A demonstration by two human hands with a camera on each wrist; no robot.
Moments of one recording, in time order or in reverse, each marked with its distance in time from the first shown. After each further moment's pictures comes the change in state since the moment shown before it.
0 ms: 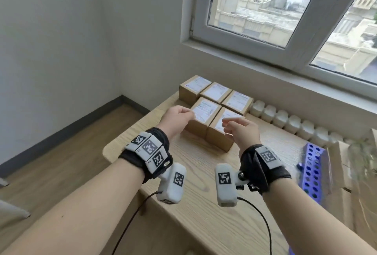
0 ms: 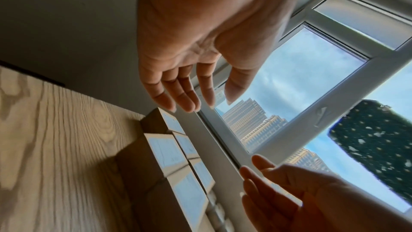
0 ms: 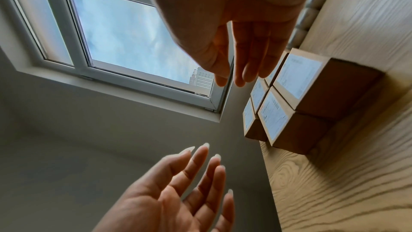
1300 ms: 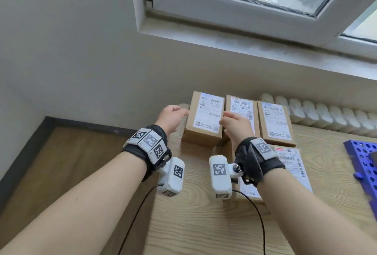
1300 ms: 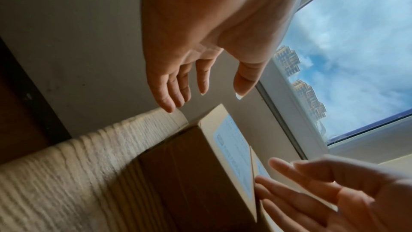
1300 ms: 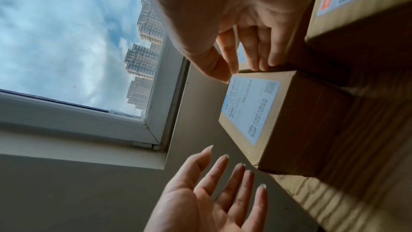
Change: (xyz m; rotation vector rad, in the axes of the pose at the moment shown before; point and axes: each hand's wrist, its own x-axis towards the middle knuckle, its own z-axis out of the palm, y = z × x) left_hand 0.456 -0.030 -0.057 0.055 -0.451 -0.267; right_hand 0.313 -0.006 0.219 -0.079 0.344 0.448
